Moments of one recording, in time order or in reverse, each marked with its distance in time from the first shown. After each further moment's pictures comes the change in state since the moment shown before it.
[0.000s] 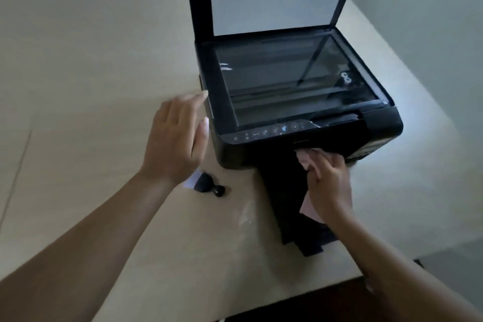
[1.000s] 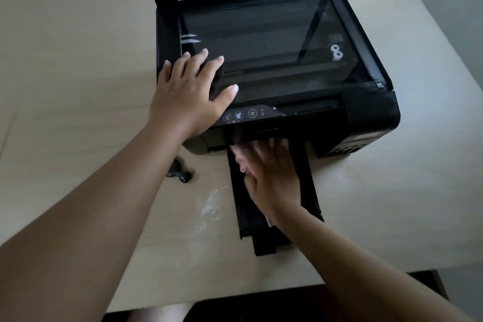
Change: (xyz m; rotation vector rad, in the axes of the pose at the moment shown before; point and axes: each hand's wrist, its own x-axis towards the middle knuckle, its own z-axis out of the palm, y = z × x) left_hand 0.077 0.067 0.080 0.332 -0.397 -0.268; right_hand 0.010 0.021 0.050 -0.179 -0.254 -0.467
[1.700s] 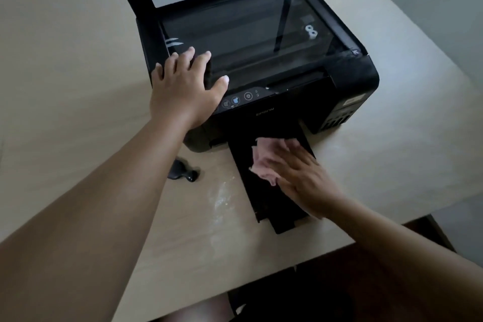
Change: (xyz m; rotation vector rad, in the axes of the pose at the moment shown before) left_hand 0.000 0.000 0.001 -0.043 0.018 0.027; right_hand -0.069 0.043 -0.008 0.086 -0.110 -0.112
